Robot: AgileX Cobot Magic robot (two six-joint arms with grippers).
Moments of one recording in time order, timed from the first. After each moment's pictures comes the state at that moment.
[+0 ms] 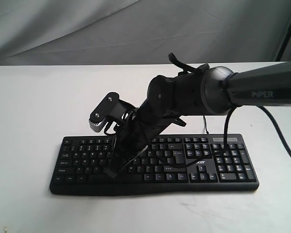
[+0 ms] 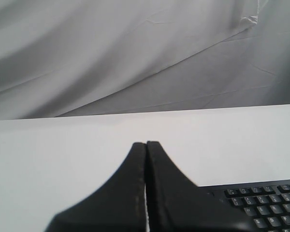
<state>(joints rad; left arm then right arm) 0.04 0.00 0.00 0.03 0.16 -0.02 0.86 2.06 -1.33 0.46 0.51 -0.79</state>
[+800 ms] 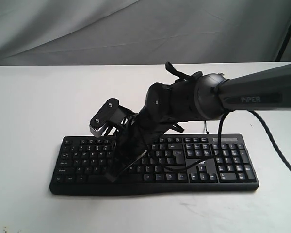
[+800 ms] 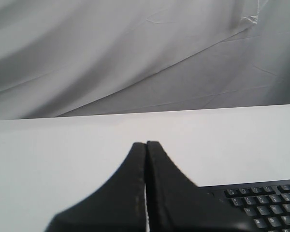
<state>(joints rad) 0.04 0.00 0.00 0.03 0.16 -0.02 0.87 2.10 -1.33 0.50 0.49 -0.81</state>
